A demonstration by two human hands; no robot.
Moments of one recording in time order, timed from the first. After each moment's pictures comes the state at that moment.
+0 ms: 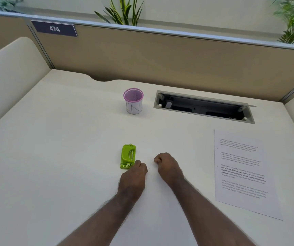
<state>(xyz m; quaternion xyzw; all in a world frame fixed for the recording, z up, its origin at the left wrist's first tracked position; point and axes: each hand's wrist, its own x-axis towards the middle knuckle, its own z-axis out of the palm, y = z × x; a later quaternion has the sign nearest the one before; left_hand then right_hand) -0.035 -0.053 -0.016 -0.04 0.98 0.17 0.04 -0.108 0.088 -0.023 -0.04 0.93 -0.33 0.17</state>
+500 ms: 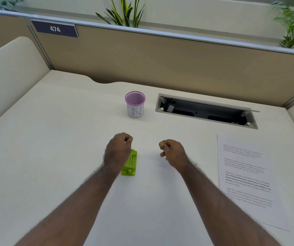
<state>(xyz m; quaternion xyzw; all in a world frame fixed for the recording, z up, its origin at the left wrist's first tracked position) -0.125 -0.117 0.029 -0.21 0.91 0.36 -0.06 -0.163 0.083 0.018 0.05 0.83 -0.52 0.16</state>
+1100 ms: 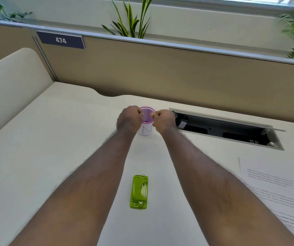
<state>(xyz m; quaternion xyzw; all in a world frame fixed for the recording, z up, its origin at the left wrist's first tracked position) -0.297 -0.157 0.078 -0.18 0.93 0.30 -0.06 -0.326 -0.039 0.065 0.05 0.87 -0.49 0.07</state>
